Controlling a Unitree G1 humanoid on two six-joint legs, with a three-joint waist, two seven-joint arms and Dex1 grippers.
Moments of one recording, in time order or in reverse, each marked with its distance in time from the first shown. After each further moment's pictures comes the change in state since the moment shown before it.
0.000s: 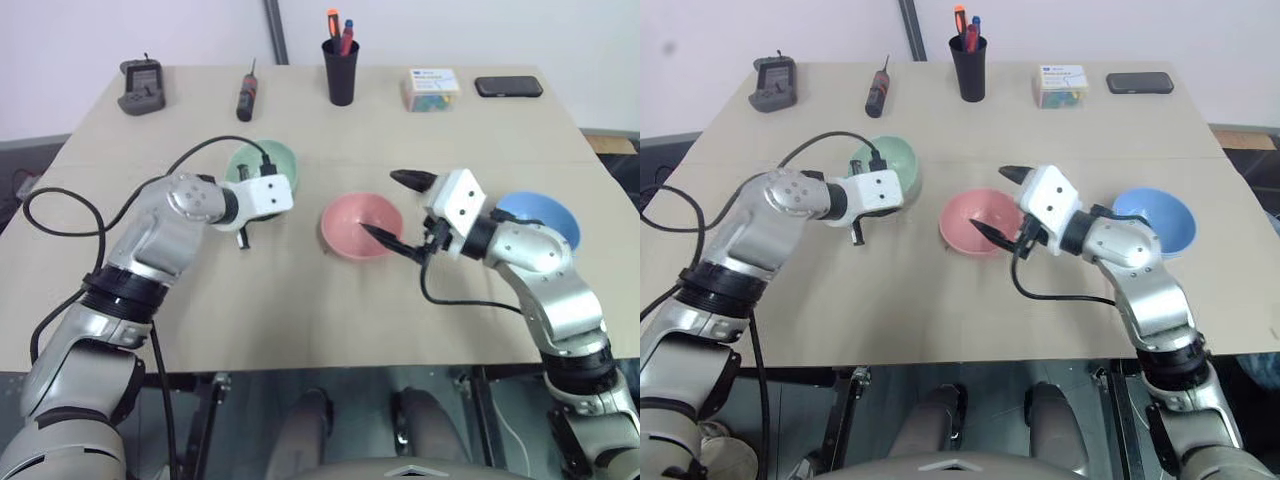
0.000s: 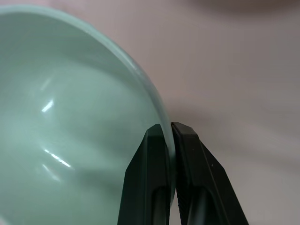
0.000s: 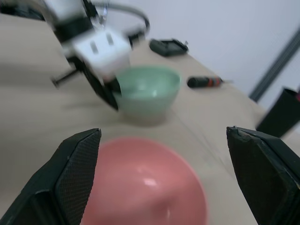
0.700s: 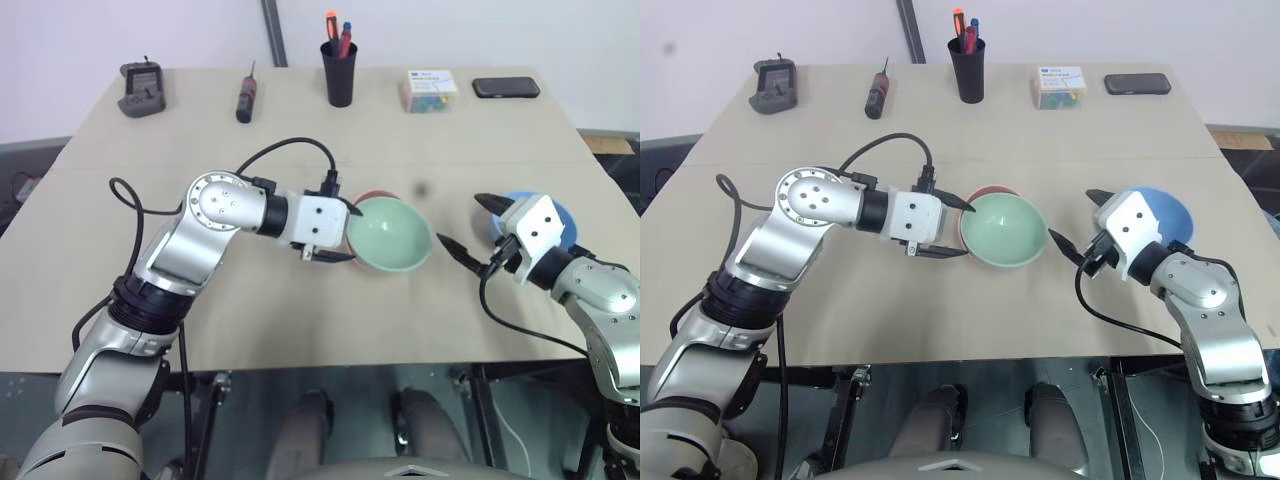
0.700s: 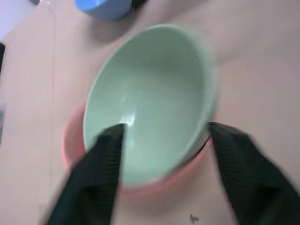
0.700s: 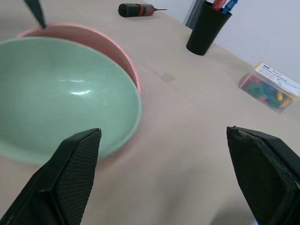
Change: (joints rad) left arm 0.012 -0.132 -0.012 -0.173 -0.179 -0.197 -0.176; right arm 0.260 -0.130 -0.203 -0.085 0.030 0.053 -0.124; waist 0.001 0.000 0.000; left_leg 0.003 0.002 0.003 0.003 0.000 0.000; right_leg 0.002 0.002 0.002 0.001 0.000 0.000
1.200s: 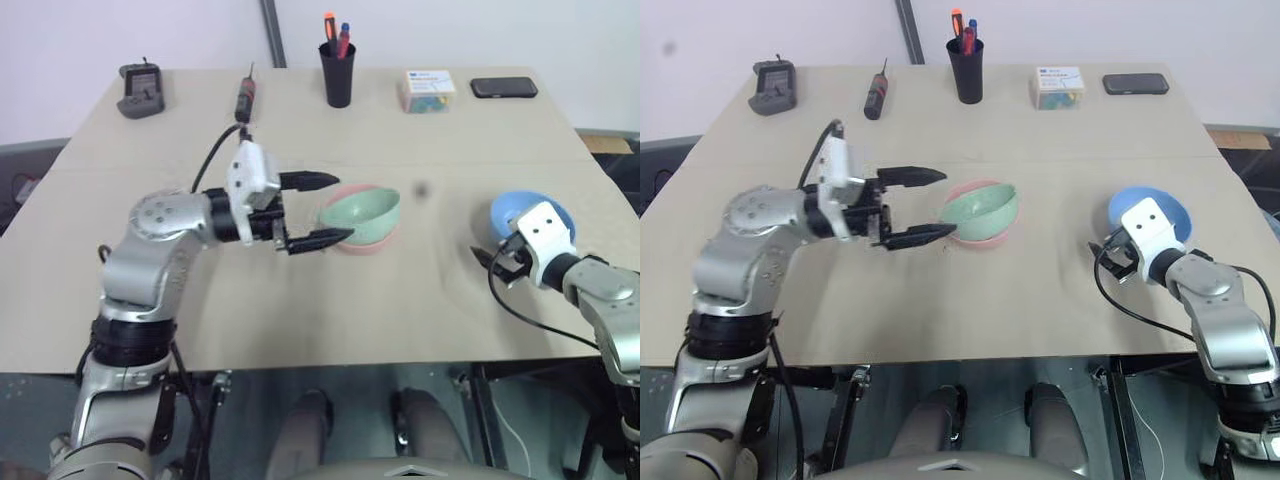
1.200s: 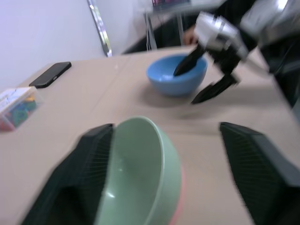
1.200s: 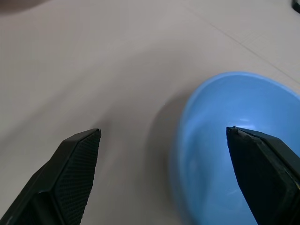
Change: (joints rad) left arm 0.246 -0.065 0.421 -0.149 -0.566 0.351 0.045; right arm -0.080 -0.083 0.028 0.215 -0.084 0.194 -0.070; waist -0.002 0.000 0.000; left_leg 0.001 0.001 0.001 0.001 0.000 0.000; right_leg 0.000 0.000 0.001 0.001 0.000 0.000
